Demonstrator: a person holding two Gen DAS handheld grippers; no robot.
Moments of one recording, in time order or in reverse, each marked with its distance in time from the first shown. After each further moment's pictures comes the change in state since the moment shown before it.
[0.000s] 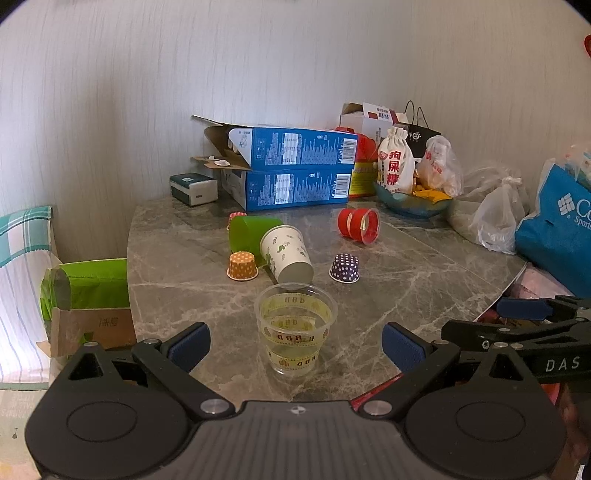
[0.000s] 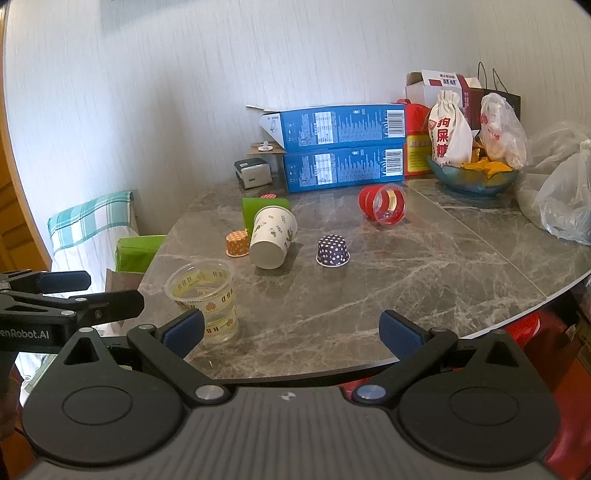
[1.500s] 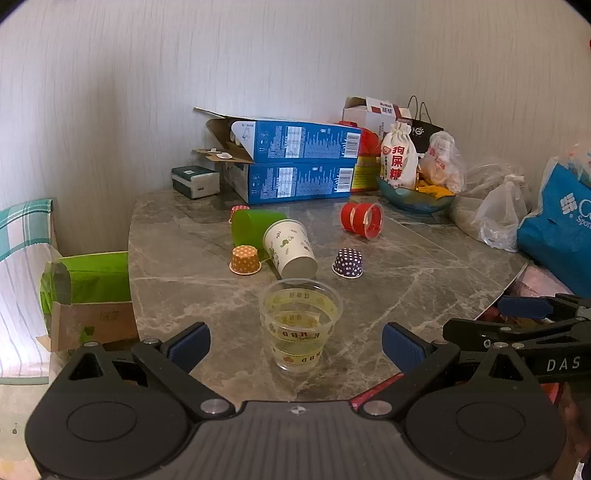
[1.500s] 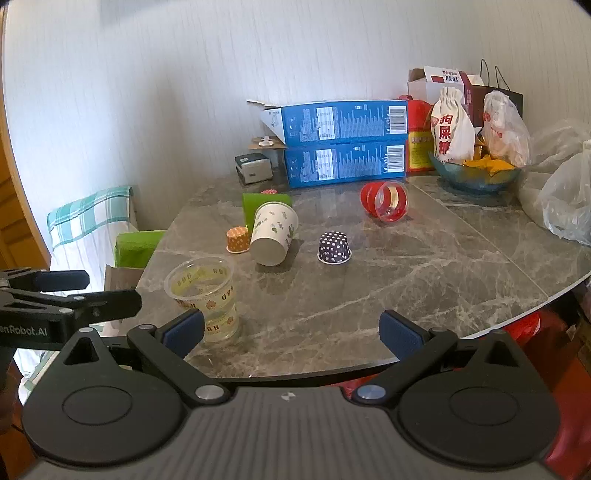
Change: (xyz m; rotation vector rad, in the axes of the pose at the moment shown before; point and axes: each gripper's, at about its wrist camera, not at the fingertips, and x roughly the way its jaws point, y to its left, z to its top) left arm 0.004 0.006 0.002 -0.009 0.025 -0.001; right arm 0.004 0.003 0.001 -0.004 0.012 0.000
